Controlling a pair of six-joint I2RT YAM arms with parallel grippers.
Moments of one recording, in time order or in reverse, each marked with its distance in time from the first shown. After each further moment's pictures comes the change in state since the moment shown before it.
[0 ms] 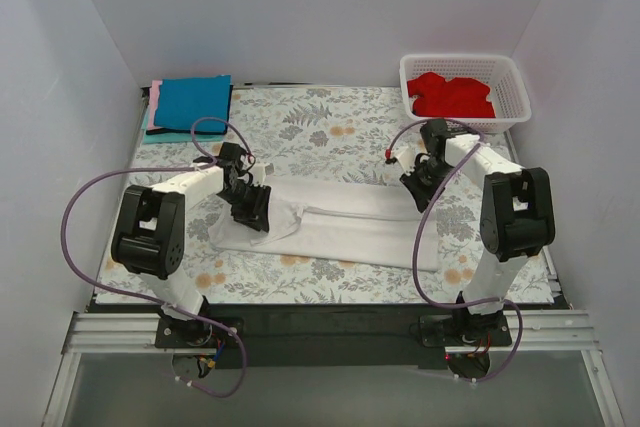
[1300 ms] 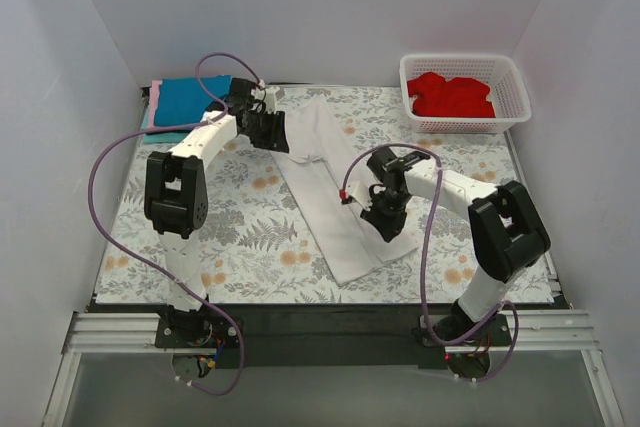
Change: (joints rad) left arm -0.003 0.368 0.688 0.085 0.010 -0.066; right arm 0.382 -0.120 -0.155 0.017 -0.044 0.060
